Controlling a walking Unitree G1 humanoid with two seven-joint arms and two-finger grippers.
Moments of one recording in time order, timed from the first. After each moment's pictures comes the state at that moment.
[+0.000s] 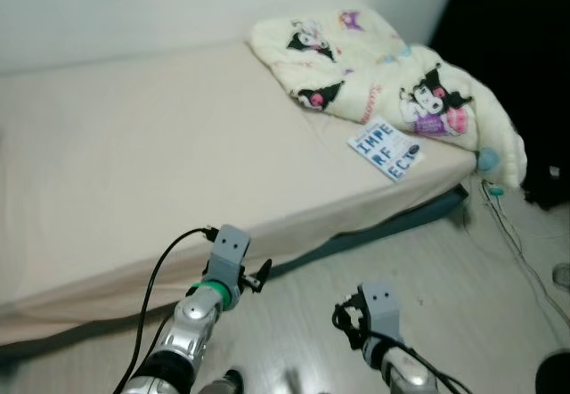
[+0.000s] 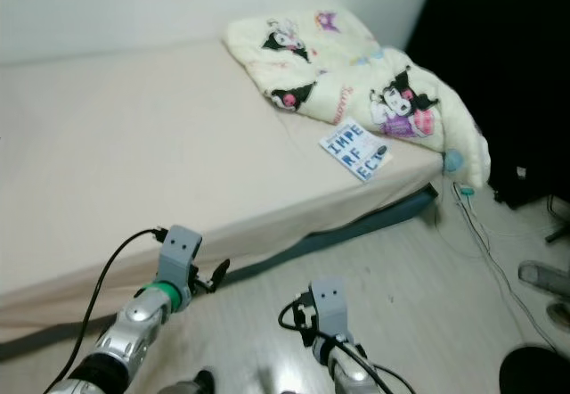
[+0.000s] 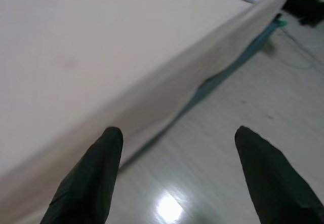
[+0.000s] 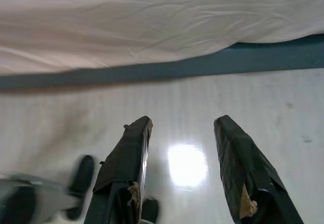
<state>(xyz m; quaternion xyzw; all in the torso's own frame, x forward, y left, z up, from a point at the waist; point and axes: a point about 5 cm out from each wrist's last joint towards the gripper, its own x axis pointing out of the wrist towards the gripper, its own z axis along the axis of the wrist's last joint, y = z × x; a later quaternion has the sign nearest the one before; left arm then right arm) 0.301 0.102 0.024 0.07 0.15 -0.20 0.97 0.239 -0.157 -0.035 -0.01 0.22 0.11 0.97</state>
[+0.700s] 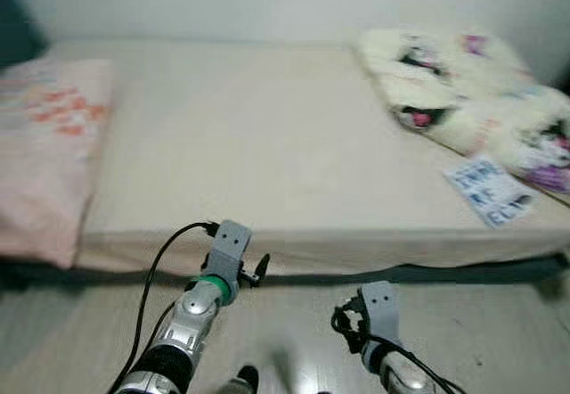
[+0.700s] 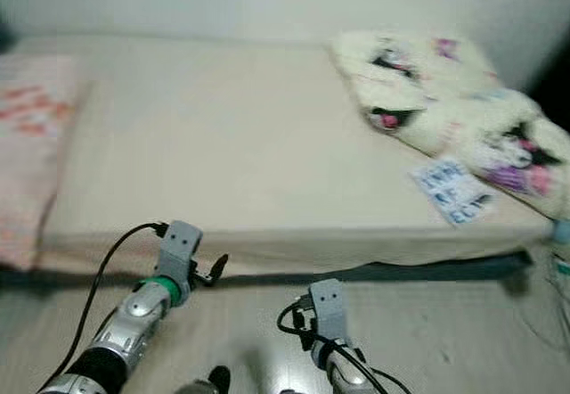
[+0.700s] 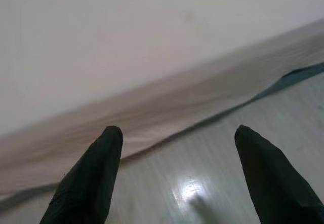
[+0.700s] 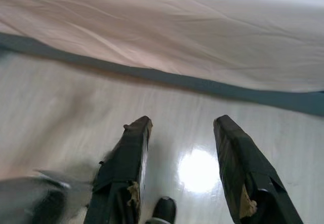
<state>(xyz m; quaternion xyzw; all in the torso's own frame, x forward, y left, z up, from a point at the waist) 0.302 0.111 0.023 0.08 0.16 -0.18 0.97 0.235 -0.156 -0.038 -0.01 0.23 0.11 0.97</state>
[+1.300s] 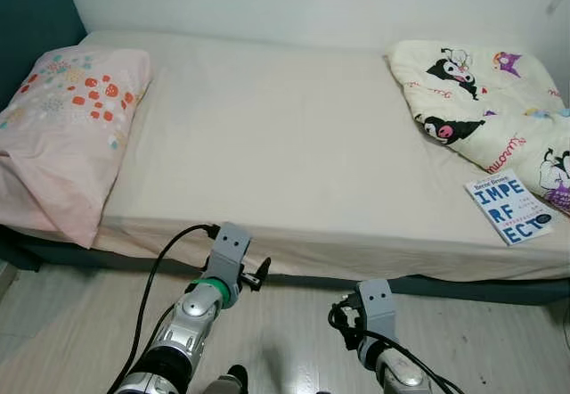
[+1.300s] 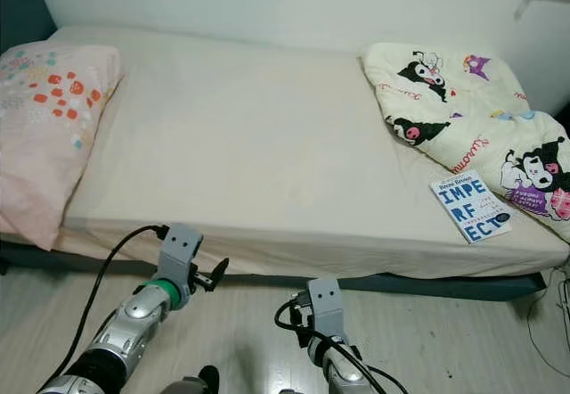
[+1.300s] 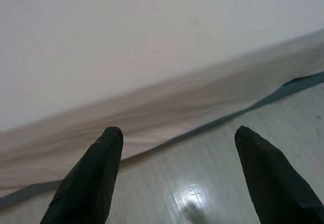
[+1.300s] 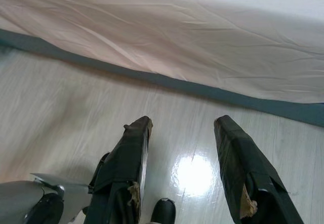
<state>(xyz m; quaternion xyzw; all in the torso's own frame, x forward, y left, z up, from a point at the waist) 0.304 0.114 0.025 0.08 0.15 -0.18 0.97 0.239 -0.150 -0.036 0.00 0.22 0.11 0.97</state>
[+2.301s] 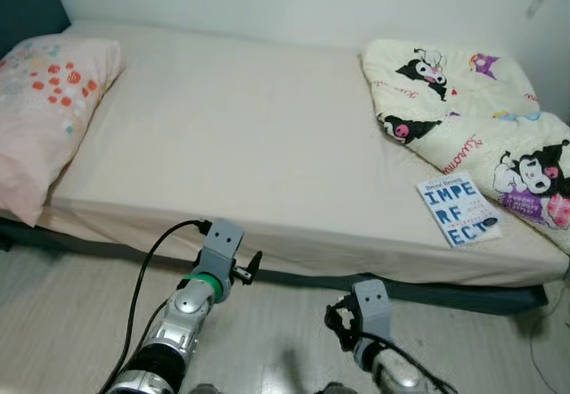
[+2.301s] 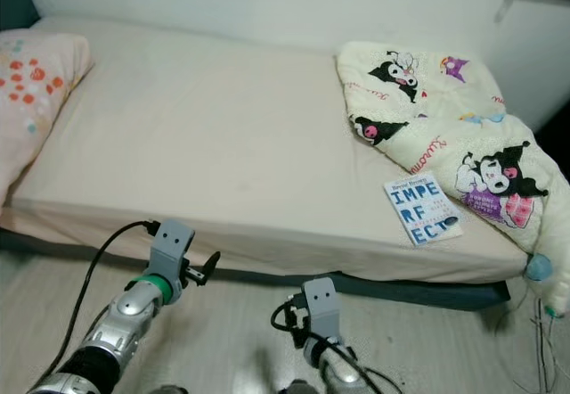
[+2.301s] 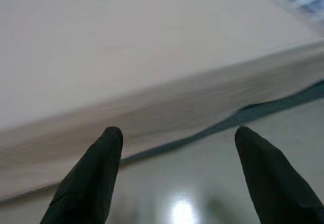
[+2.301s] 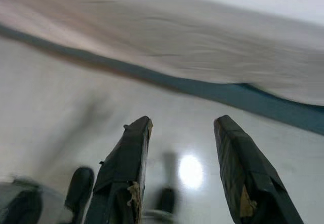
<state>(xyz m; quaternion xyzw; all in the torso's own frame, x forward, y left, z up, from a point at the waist) 0.303 0.105 0.026 0.08 0.14 -0.19 0.97 0.235 -0.155 -0.038 0.00 0.22 0.10 0.97</state>
